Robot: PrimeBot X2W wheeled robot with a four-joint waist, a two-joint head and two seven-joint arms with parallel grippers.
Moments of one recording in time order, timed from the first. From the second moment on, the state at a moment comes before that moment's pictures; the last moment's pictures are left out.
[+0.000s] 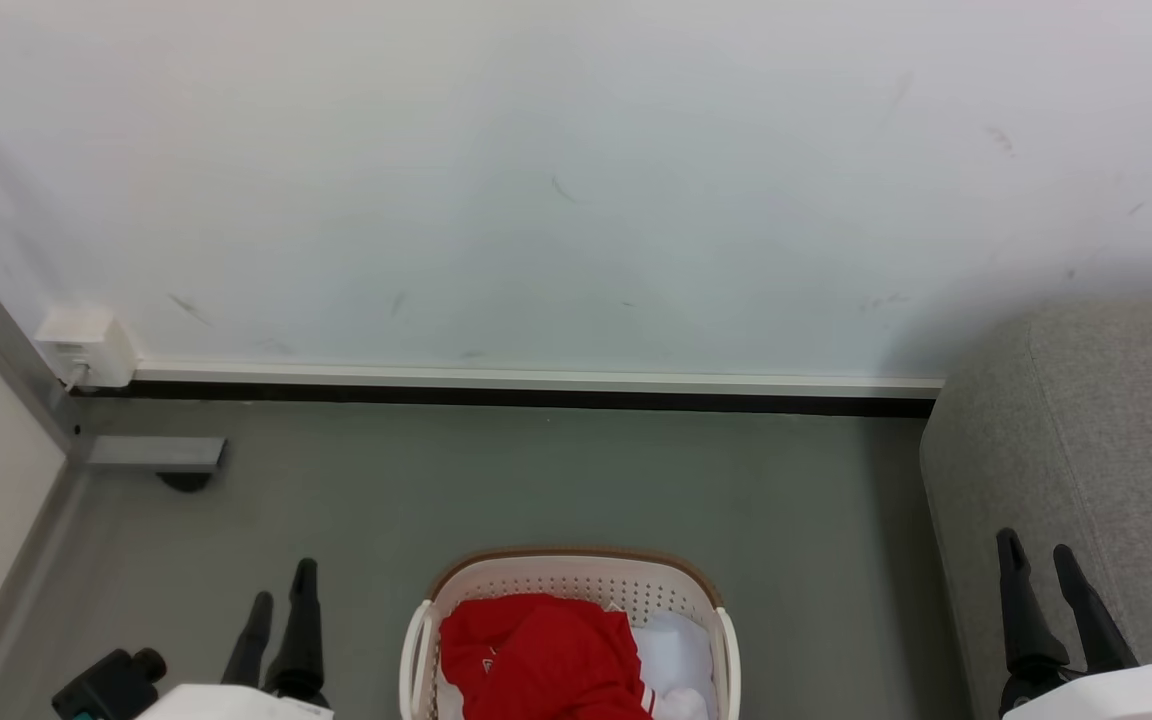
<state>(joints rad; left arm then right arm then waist) -0.07 0.04 0.03 0.28 -0.79 -0.07 -0.09 -0.07 -0.10 0.02 0.24 0.70 0.13 -0.09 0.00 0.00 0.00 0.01</state>
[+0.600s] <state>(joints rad) -0.07 0.06 0.00 0.28 -0.53 -0.05 -0.14 -0.07 -0.10 0.03 0.26 0.47 0.13 -0.14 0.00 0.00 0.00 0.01</state>
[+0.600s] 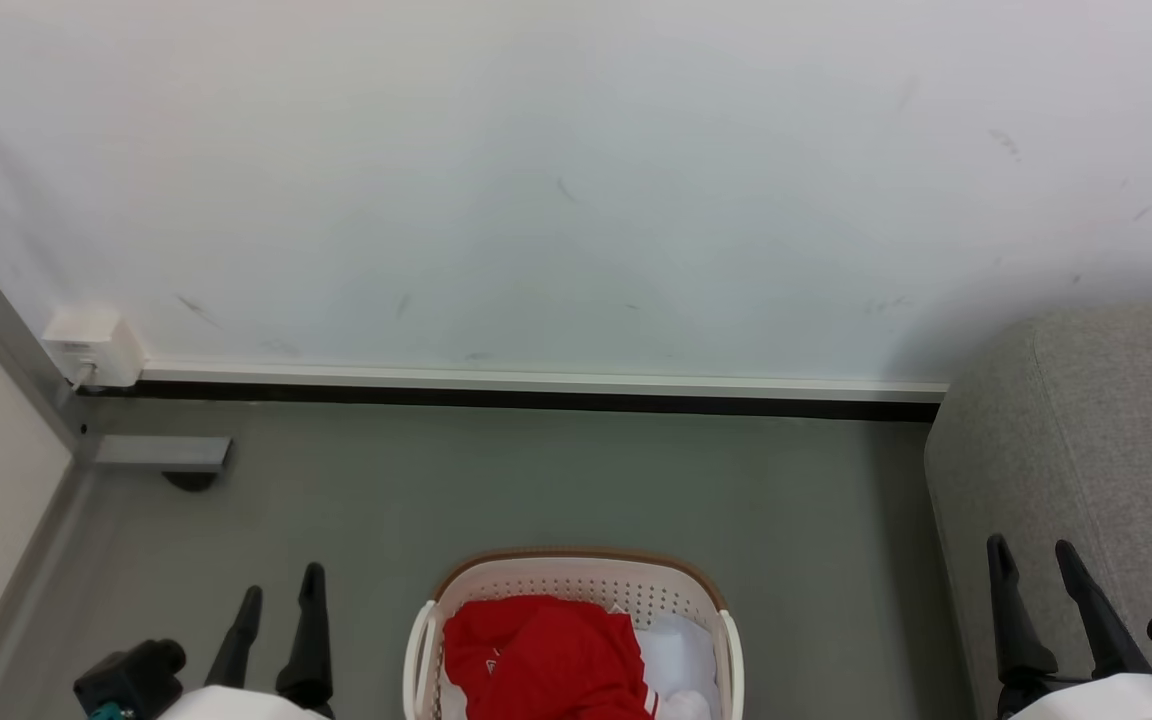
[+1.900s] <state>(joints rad) -0.04 0.08 -0.01 0.28 -0.18 -0.05 -0.22 -0.04 -0.09 -0.03 0.30 0.17 0.13 -0.23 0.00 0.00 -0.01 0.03</state>
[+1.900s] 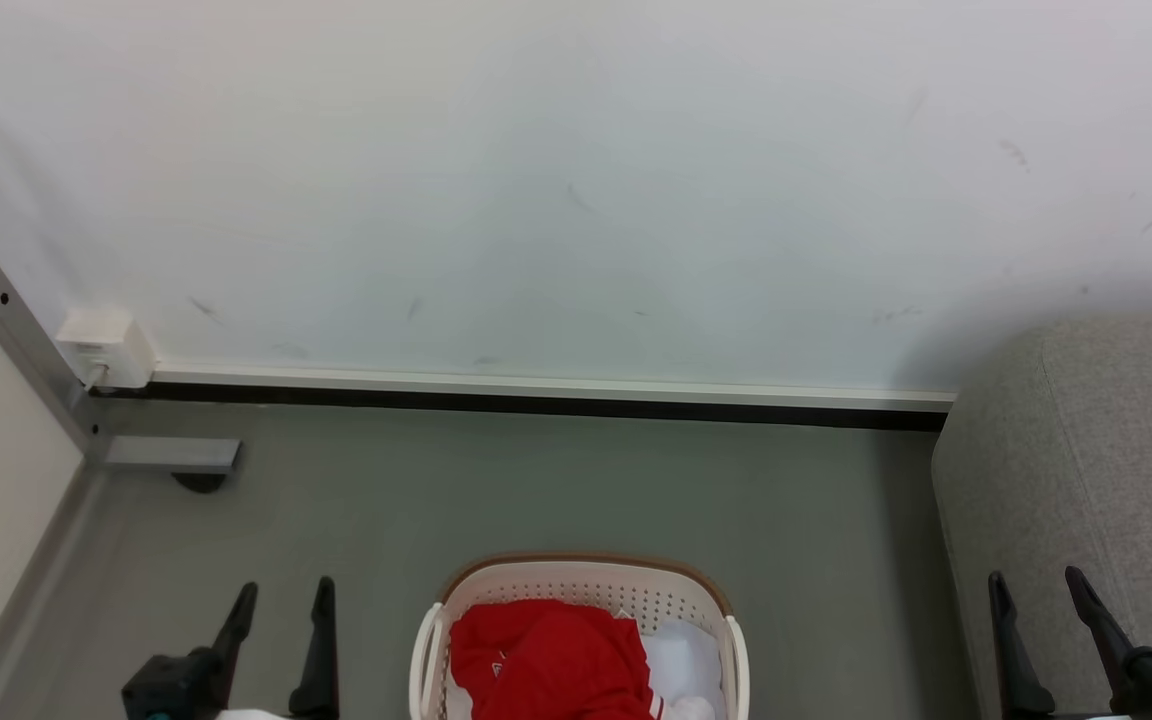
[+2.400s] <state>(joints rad) -0.04 0.08 0.00 0.29 -0.07 -0.06 -0.26 -0.03 -0.07 -0.04 0.31 0.09 0.13 -0.26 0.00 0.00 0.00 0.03</state>
